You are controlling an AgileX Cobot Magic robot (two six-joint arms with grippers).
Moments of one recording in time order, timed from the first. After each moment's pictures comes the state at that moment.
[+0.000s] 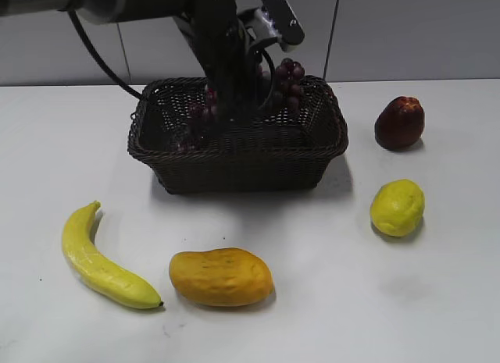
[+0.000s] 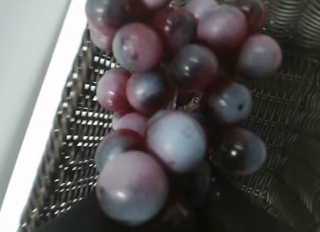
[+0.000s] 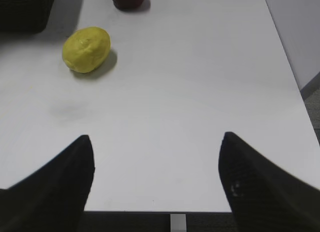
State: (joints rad) left arm -0.67 2.18 -1.85 0.09 0.80 0.67; right arm 0.10 0.01 -0.50 -0.01 1.04 -0.03
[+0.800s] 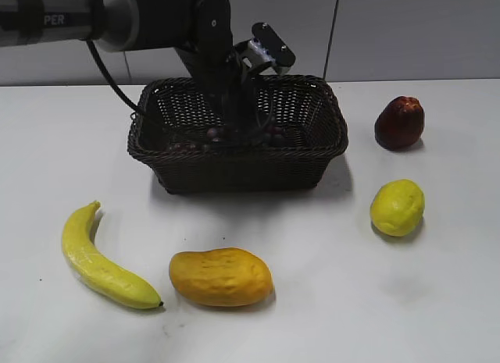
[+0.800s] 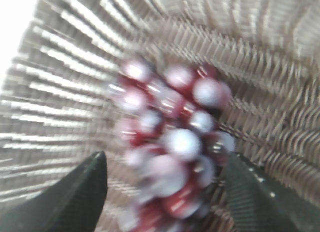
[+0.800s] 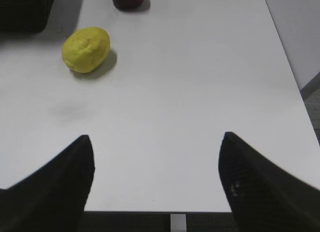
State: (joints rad) left arm -0.63 2.25 -1.85 -0.08 0.78 0.67; right arm 0.10 0.01 -0.50 -0.01 1.04 -0.02
